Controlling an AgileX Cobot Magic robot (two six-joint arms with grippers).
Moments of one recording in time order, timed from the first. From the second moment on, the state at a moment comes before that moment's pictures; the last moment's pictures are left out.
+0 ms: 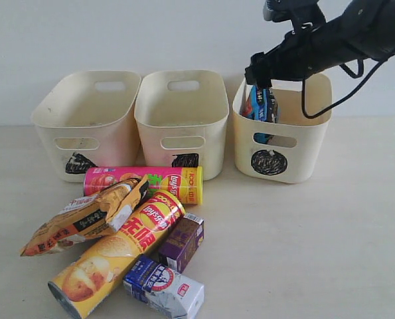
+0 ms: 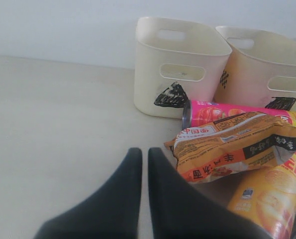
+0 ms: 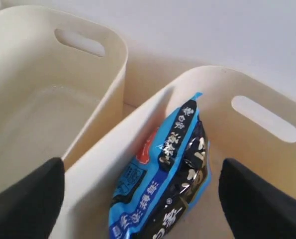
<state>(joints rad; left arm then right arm) -0.03 0.00 0.00 -0.05 0.30 -0.09 0.25 1.97 -1.59 0.56 0.32 -0.69</state>
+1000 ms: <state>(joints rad) -0.03 0.00 0.00 -0.05 0.30 -0.09 0.40 1.82 -1.59 0.57 1.12 -1.14</state>
